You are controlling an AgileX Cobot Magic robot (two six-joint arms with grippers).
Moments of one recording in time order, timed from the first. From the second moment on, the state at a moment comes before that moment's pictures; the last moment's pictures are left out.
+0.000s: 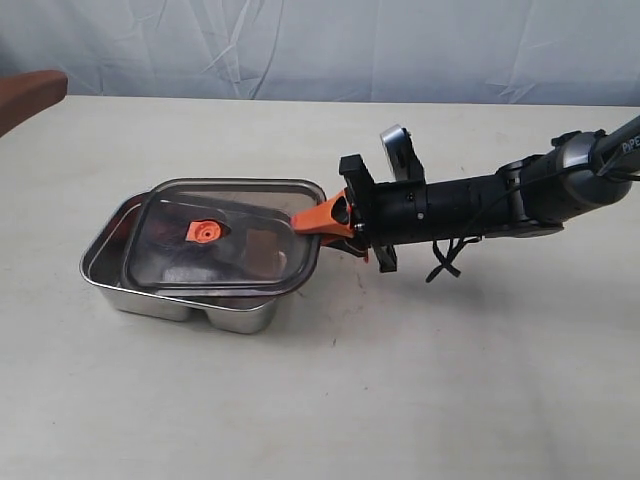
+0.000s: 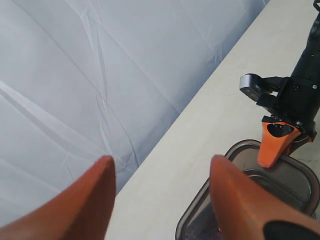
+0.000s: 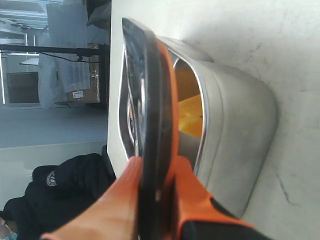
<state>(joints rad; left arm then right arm) -0.67 0.68 -0.75 0.21 0.39 0.38 0.42 2.17 -1.05 1.75 1.11 -1.11</state>
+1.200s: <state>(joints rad) -0.67 0.68 -0.75 0.21 0.39 0.38 0.42 2.17 -1.06 1.77 1.19 -1.04</state>
